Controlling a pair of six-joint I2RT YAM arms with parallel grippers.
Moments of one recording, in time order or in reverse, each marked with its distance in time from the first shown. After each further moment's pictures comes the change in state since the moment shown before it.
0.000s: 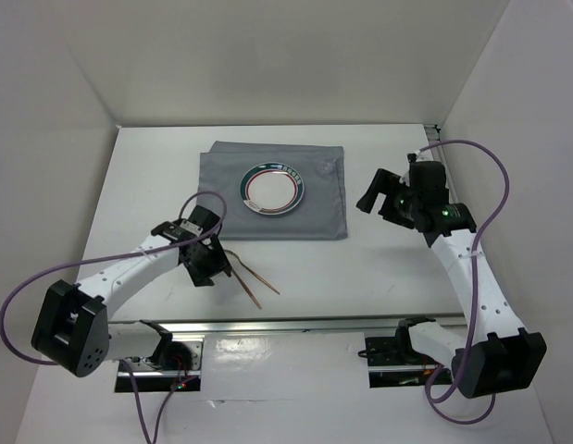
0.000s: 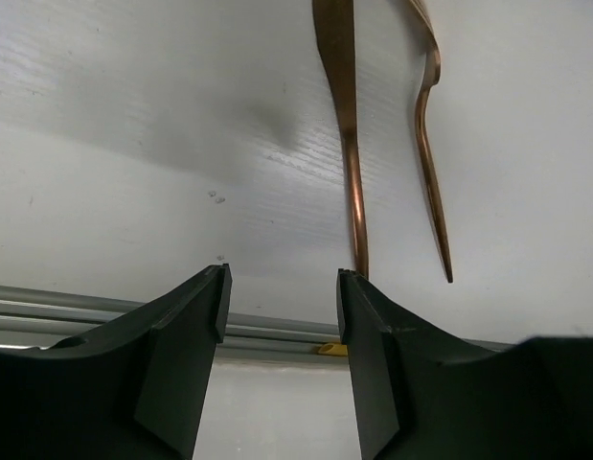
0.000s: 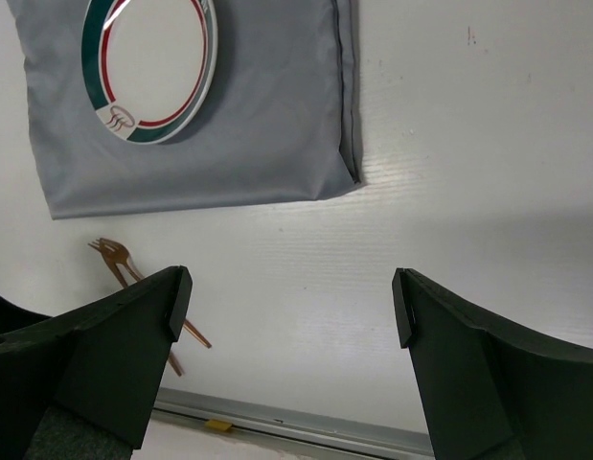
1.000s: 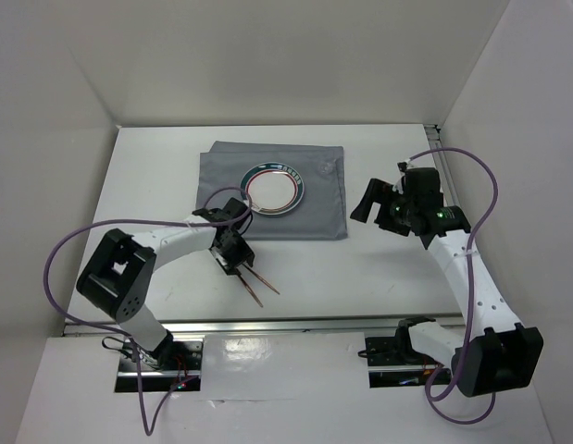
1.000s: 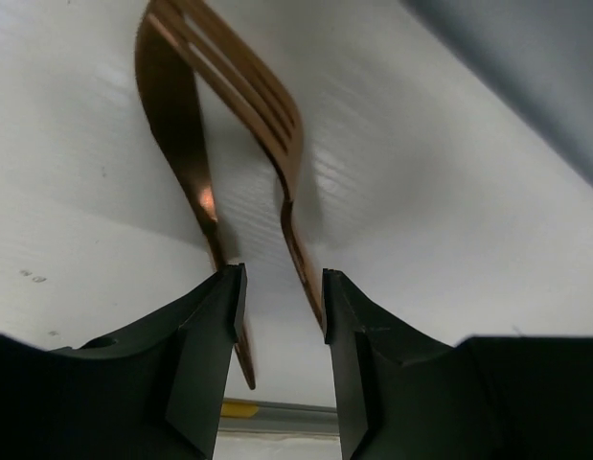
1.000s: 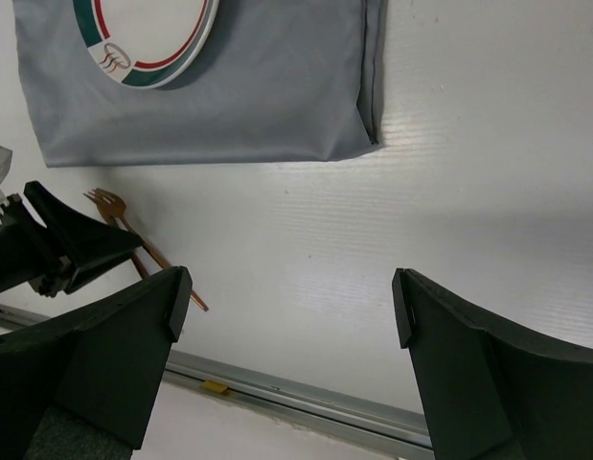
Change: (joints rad) left arm -0.103 0.353 0.144 0.144 -0.021 -0.262; right arm 0.000 0.007 -0.068 0.002 -0.102 -0.031
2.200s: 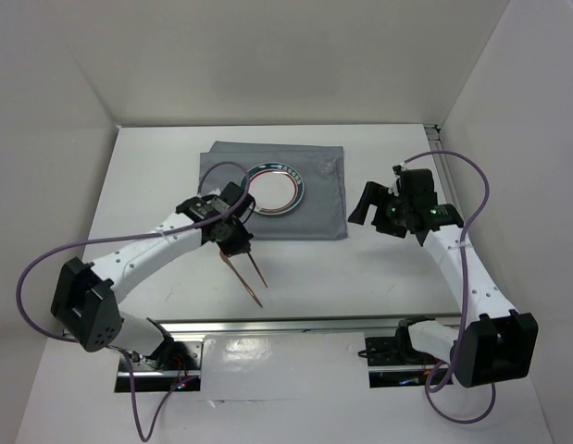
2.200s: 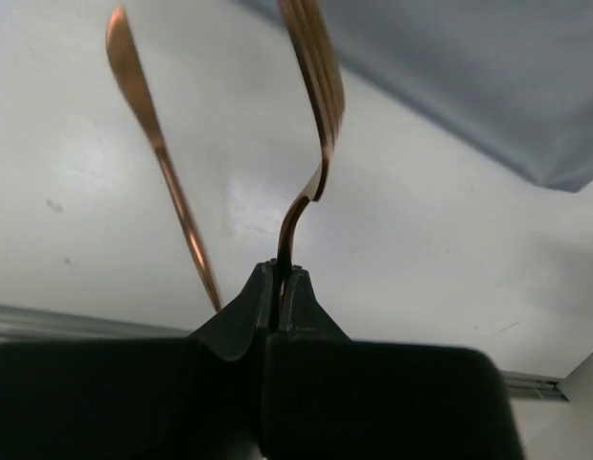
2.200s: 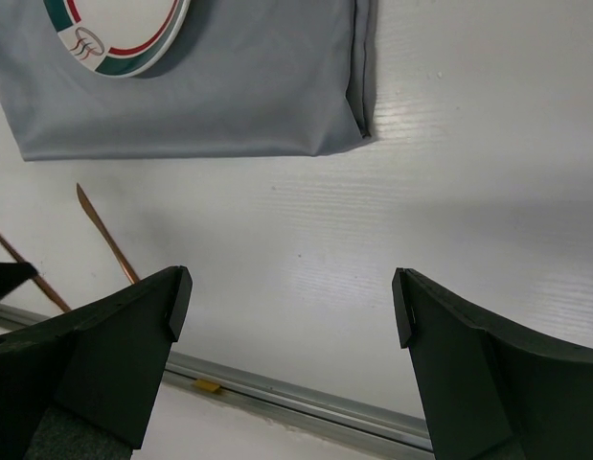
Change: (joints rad) left arm -0.098 -0.184 0.180 -0.207 -0.130 -0.020; right arm 0.000 0.052 -0.034 0.032 -0.011 -0.007
